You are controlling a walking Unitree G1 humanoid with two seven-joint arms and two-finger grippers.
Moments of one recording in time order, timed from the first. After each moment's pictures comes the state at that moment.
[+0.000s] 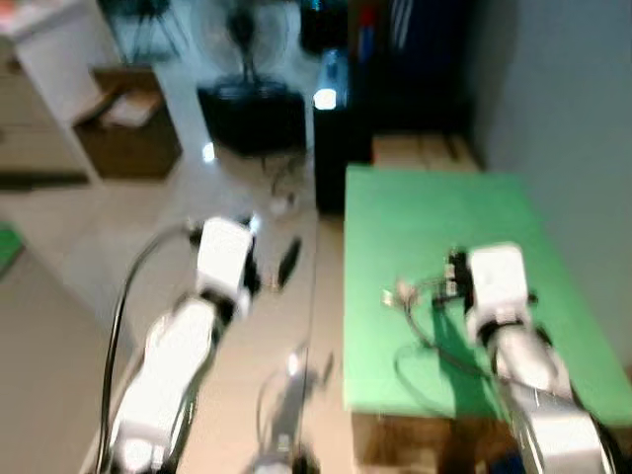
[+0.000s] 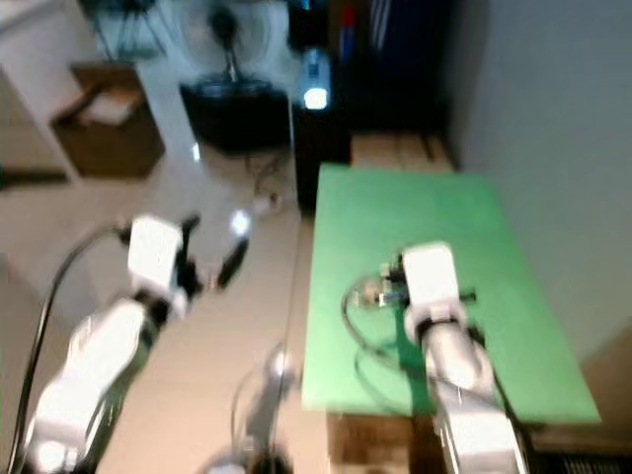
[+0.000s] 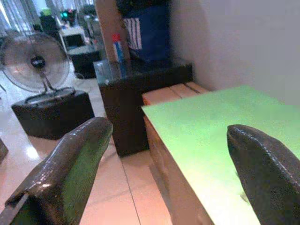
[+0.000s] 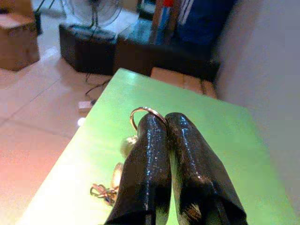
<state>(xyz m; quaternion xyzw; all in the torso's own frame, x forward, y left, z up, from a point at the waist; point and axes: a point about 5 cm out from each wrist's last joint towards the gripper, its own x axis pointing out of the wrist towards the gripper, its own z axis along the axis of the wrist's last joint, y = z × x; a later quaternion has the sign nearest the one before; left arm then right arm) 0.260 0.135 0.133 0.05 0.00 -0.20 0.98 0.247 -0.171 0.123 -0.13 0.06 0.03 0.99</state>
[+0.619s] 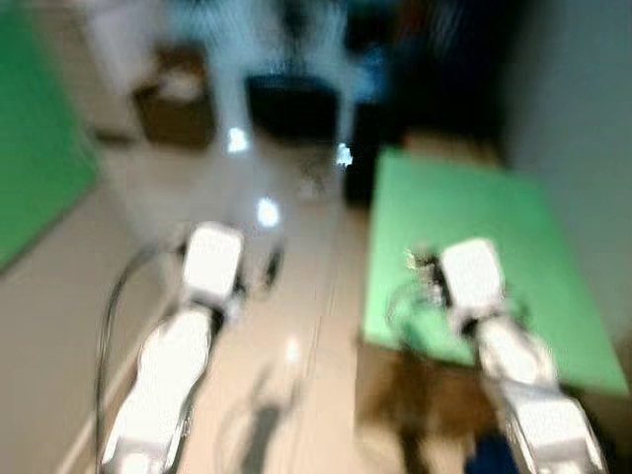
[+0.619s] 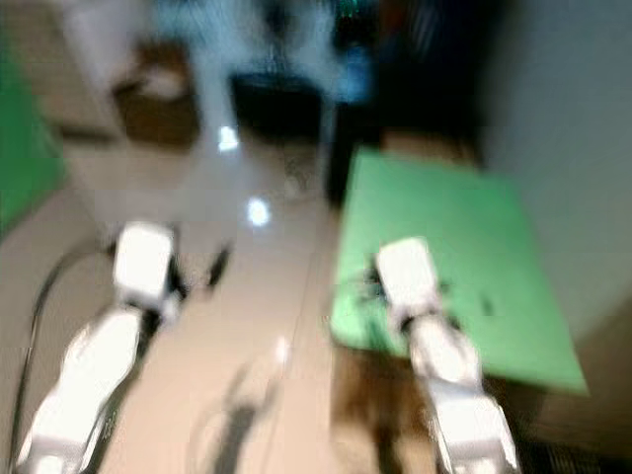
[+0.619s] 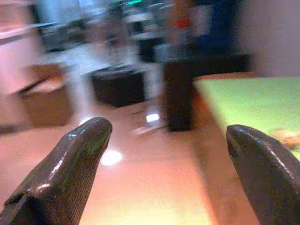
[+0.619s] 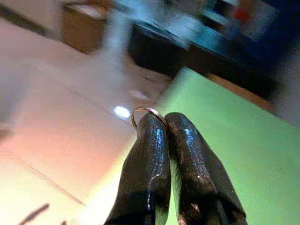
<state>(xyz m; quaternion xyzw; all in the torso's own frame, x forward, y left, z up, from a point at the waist) 0.254 0.153 0.121 0.07 0.02 -0.11 0.99 0.255 -0.145 0.121 -0.13 0.07 0.14 0.98</state>
